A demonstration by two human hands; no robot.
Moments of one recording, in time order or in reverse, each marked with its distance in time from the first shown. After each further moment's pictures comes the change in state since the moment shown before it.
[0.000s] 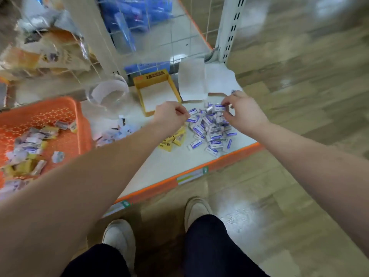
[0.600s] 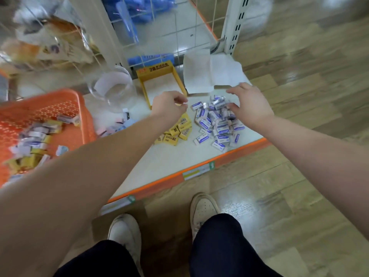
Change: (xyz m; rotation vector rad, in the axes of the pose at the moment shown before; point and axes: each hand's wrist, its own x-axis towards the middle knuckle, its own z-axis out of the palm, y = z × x) left_hand 0.002 -0.010 -0.018 -0.028 0.081 0.022; right_hand 0.006 -0.015 0.000 -0.088 -0.011 0.073
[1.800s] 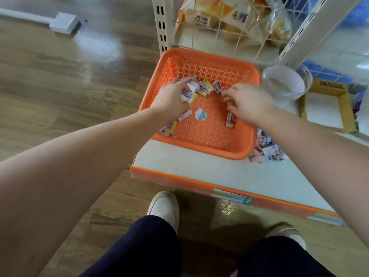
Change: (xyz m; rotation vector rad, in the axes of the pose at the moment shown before) left_hand -0.097 -0.264 -0.227 0.250 0.285 -0.283; right_hand 0.054 -0.361 0.131 -0.383 -0.226 -0.768
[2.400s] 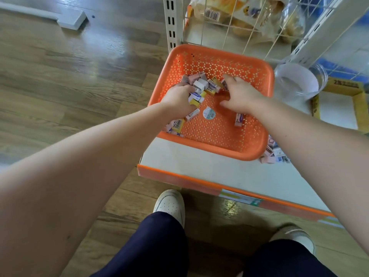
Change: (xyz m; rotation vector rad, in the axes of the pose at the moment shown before) left_hand 0.019 -0.019 0.012 0.093 -0.135 0.041; right_hand 0.039 -0.020 0.010 0.326 -0.125 0.162
